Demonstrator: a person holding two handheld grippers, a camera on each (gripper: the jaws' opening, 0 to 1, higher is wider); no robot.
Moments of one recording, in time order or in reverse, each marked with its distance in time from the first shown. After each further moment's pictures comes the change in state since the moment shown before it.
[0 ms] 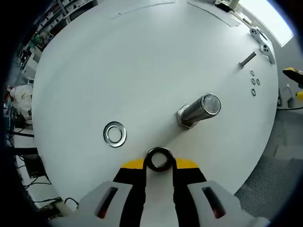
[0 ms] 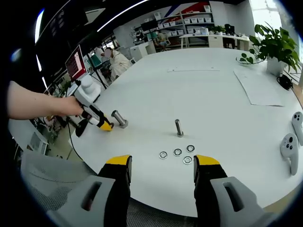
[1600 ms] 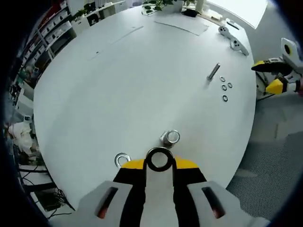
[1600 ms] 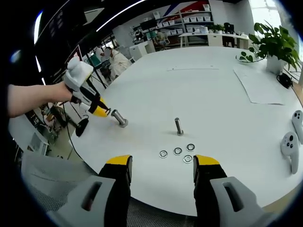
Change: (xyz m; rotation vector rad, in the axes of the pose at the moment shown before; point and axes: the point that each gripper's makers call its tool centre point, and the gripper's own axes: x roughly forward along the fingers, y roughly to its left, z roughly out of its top) left arm -0.058 -0.017 0.049 0.219 -0.123 -0.056; right arm 0.001 0.000 -0.002 0.006 0.009 0.002
